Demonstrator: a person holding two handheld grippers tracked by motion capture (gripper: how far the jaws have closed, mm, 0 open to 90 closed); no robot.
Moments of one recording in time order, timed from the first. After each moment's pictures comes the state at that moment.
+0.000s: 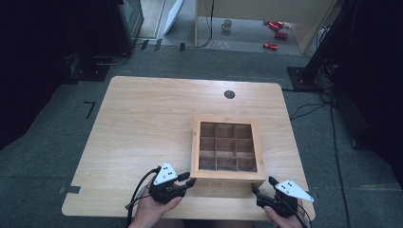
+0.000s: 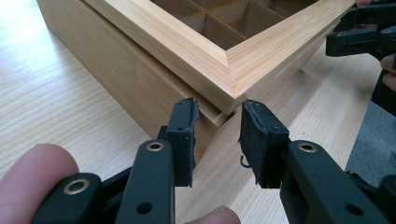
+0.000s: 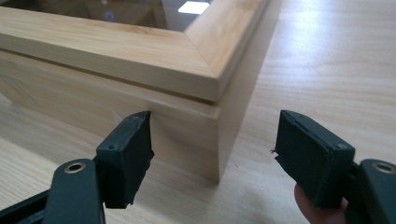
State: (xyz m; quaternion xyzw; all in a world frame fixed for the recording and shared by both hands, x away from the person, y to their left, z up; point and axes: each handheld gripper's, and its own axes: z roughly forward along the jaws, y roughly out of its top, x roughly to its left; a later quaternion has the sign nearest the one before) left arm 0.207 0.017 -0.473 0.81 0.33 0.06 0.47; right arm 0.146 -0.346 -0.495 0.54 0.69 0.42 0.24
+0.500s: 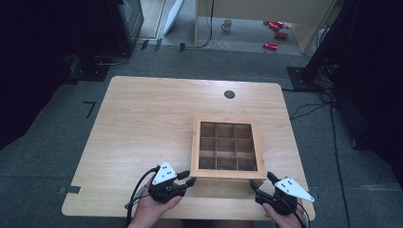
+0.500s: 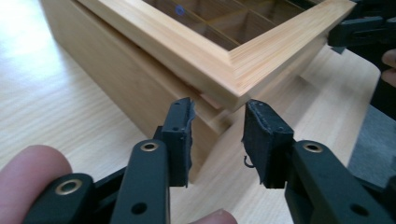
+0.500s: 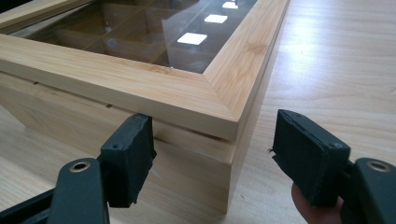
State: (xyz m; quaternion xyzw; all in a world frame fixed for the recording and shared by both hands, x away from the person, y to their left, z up) left arm 0.207 0.023 -0.470 0.81 0.33 0.07 0.49; right arm 0.148 -0.338 -0.480 0.53 0.68 0.44 0.26
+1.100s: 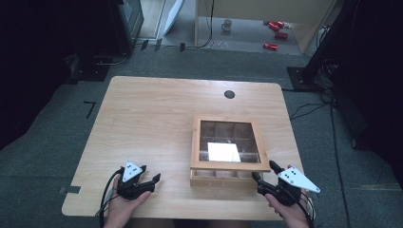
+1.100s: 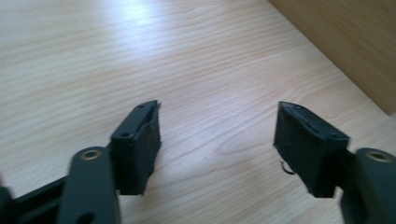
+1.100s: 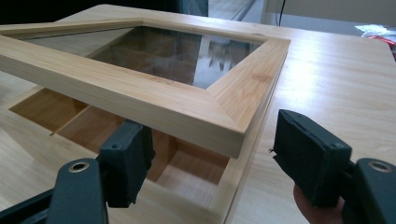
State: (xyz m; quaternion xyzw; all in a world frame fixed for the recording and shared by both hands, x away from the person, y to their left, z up) left arm 0.224 0.115 -0.513 0.77 0.47 0.15 0.40; right arm 0.166 -0.339 -0.445 0.50 0.68 0.46 0.28
